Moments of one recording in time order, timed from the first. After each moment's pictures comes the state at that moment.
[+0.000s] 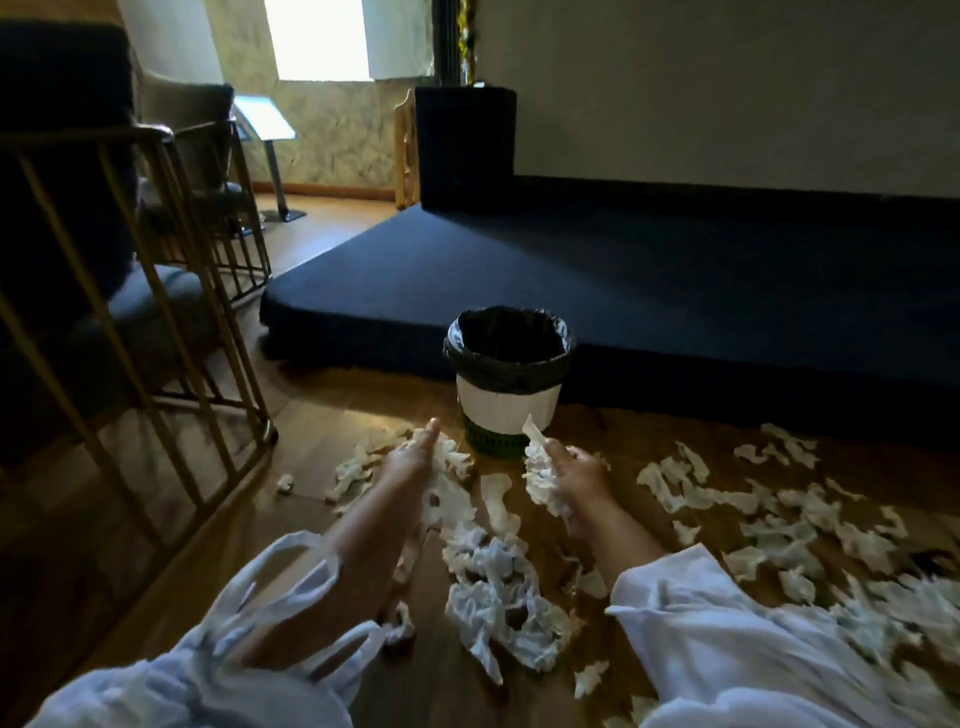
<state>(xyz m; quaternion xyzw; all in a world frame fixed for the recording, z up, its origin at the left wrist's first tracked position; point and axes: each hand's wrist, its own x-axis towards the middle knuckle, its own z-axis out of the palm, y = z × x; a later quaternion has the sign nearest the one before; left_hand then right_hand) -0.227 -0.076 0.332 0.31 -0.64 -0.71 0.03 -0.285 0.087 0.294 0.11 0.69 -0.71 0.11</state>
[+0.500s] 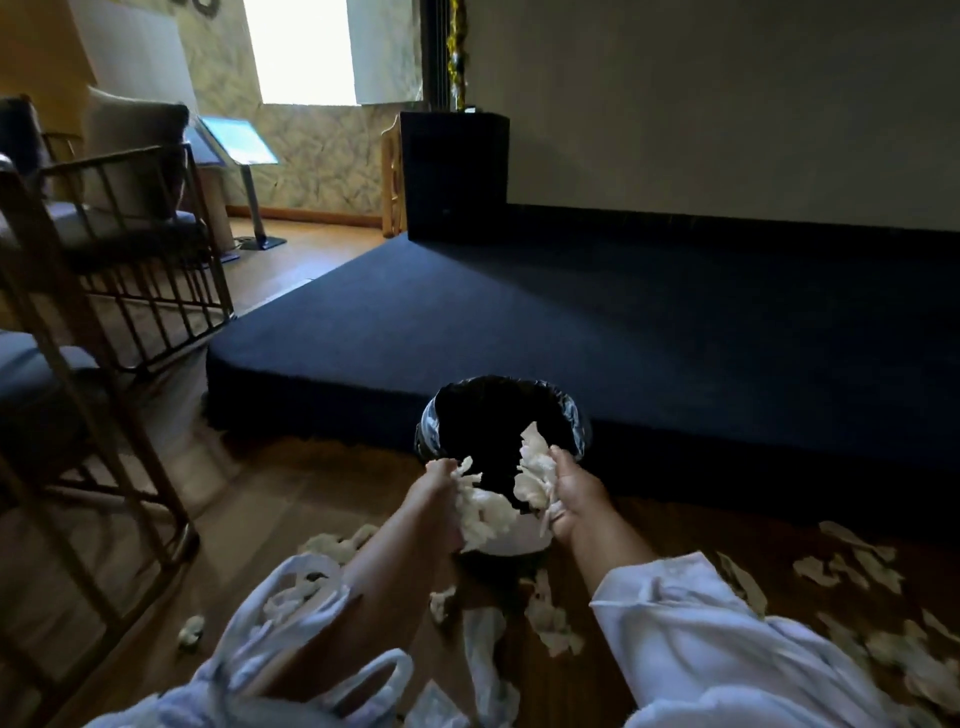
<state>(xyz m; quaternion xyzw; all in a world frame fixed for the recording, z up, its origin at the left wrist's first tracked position) -0.495 -0.092 0.329 0.32 -0.53 -0.79 -0.06 -0.569 0.033 0.286 0.19 0.57 -0.78 0.17</state>
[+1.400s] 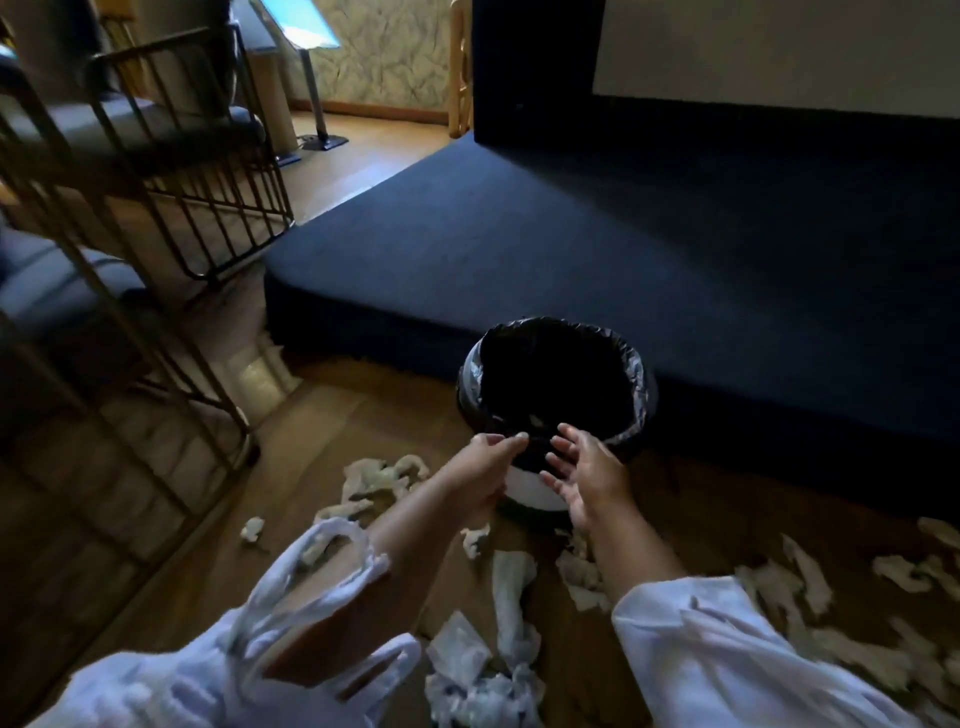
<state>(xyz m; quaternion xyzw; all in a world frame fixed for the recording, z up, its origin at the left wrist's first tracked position) -0.535 -0.099 0.307 0.28 -0.70 -0.65 -0.10 -0.587 0.013 0.271 0.15 0.57 -0.78 0.20</state>
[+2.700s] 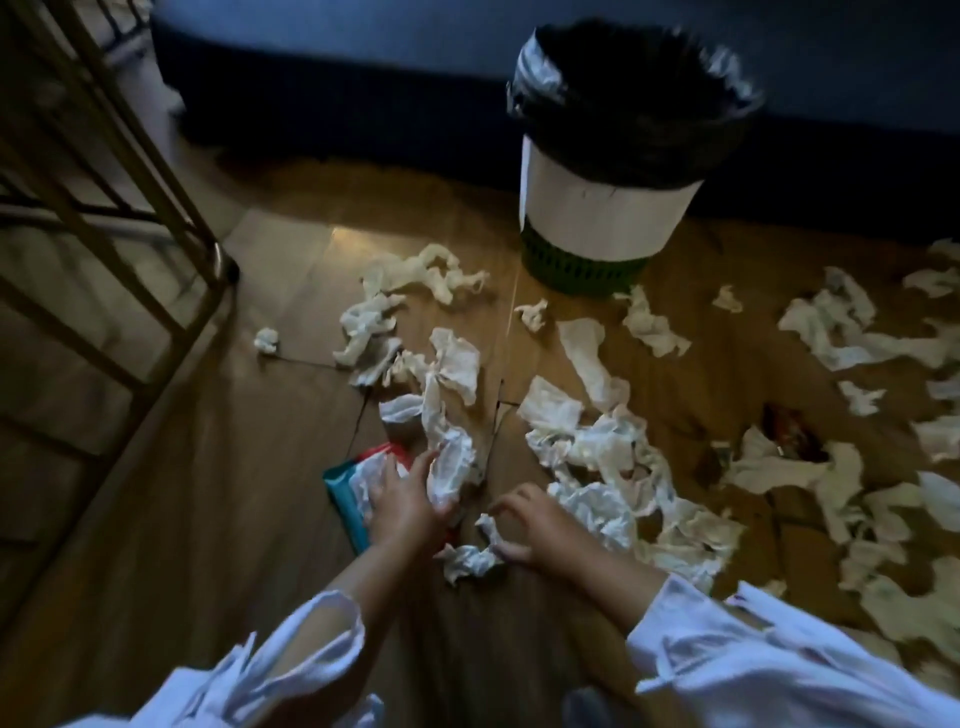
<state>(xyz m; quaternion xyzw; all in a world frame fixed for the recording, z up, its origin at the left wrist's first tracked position) -0.279 -0.247 0.002 0.24 -0.89 -0.33 -0.18 -0.307 -0.070 -0.012 -0.22 0.91 -0.22 0.28</state>
